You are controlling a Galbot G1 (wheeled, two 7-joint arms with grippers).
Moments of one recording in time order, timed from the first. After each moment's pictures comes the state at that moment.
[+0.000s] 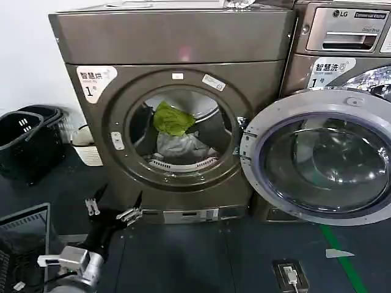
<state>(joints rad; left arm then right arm) 1.43 -1.28 -0.53 -2.40 -0.06 0.43 -0.02 -1.69 1.01 2.27 1.82 0.45 0.11 0.04</state>
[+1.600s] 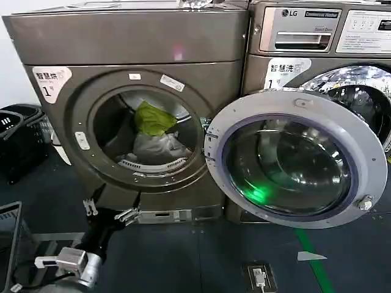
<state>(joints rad) 1.44 -1.28 -0.53 -2.41 -0.05 0.43 -0.02 -1.69 1.03 2.26 1.85 0.47 0.12 0.03</state>
